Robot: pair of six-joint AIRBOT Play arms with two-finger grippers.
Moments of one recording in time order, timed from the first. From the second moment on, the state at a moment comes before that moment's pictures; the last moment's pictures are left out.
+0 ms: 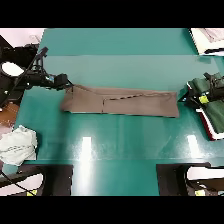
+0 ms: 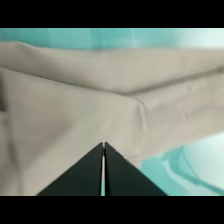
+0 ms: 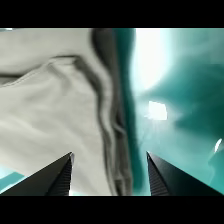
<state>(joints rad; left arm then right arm) -0.01 -1.32 1.17 0.83 -1.00 -1.26 -0.49 -1.54 1.16 -0.99 1.31 1.23</state>
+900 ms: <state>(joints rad) -0.23 -1.35 1.20 0.84 -0.94 -1.34 -0.43 -1.64 1.29 -0.76 1.45 1.09</state>
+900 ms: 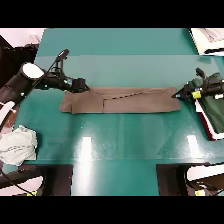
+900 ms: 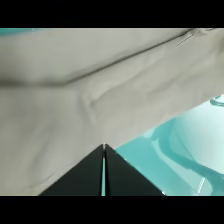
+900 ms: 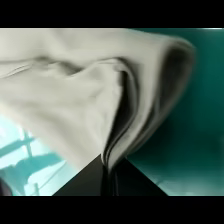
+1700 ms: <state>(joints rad) -0.49 -2.01 1.81 0.87 -0.99 -1.43 0.01 -1.61 1.97 -0.65 1.54 1.35</state>
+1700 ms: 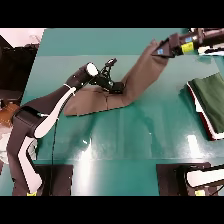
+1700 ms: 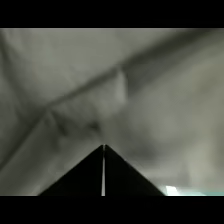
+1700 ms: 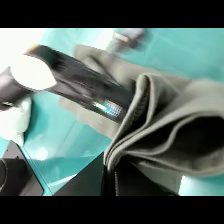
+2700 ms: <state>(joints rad) -0.09 -1.56 1.89 1.27 -1.36 -1.41 0.43 -1.75 2.01 -0.65 1.27 1.31</state>
